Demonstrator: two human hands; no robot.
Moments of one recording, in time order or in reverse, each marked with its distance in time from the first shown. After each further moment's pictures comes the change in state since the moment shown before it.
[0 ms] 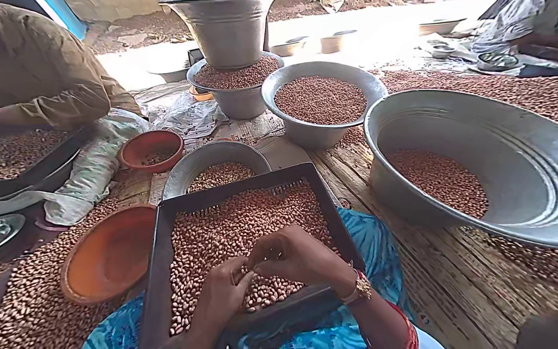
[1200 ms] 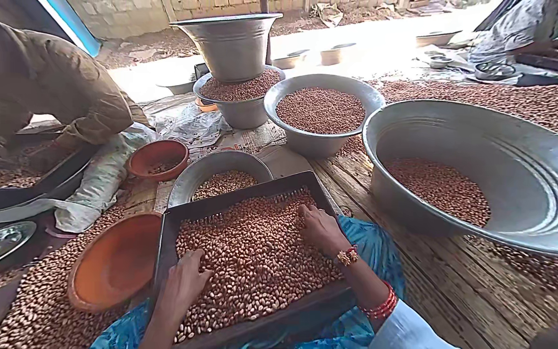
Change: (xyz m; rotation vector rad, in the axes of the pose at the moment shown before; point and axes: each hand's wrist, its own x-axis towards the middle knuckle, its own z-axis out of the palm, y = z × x) left_hand 0.040 -0.054 -0.047 0.465 -0.356 -0.494; right_hand 0.015 0.068 -0.038 -0.619 0.146 0.794
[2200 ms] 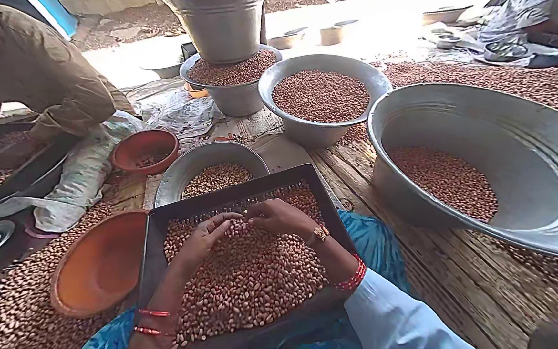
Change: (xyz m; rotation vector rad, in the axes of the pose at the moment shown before) left_hand 0.055 0.037 -0.015 -0.995 -0.171 0.451; right_hand 0.047 -0.049 -0.008 0.363 -0.175 -0.618
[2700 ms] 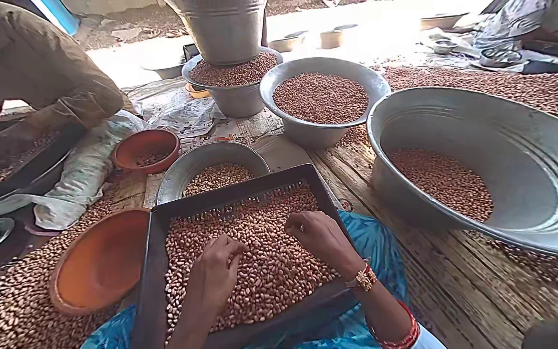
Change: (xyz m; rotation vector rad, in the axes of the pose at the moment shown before) left_hand -0.056 0.010 0.059 0.843 0.361 0.282; right_hand -0.088 -0.007 0.011 -0.189 0.283 0.281
